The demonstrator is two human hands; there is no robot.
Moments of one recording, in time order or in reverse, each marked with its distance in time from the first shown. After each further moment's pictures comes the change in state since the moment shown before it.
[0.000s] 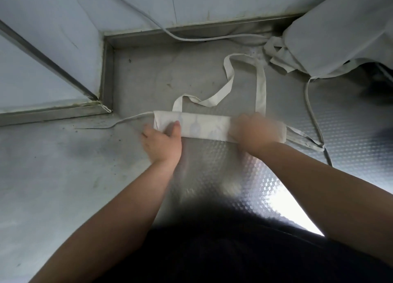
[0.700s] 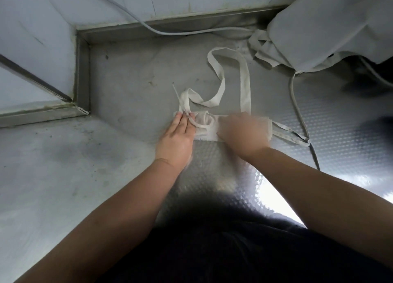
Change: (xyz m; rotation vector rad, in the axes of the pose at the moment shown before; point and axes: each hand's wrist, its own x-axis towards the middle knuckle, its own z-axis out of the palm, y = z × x) left_hand -0.001 -0.011 0.047 0.620 -0.106 1.175; right_hand -0.009 0.013 0.010 0.086 0.137 -0.060
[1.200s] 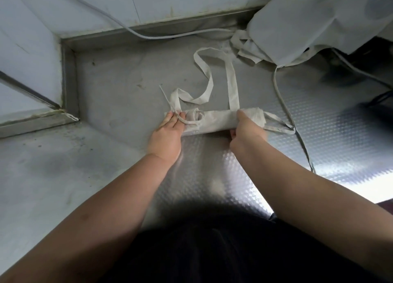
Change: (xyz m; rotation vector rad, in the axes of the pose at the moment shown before) left_hand 0.005 -0.008 -0.008 -0.178 -0.140 -0.078; right_hand -0.003 -0.016 -0.006 1.582 0.247 1.088
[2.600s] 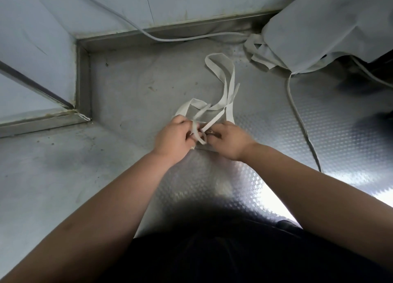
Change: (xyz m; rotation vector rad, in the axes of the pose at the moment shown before) left_hand 0.012 -0.001 -0.026 -0.295 -0.138 -0.090; right_hand -0.011 0.003 0.015 -1.414 -0.608 -0.859
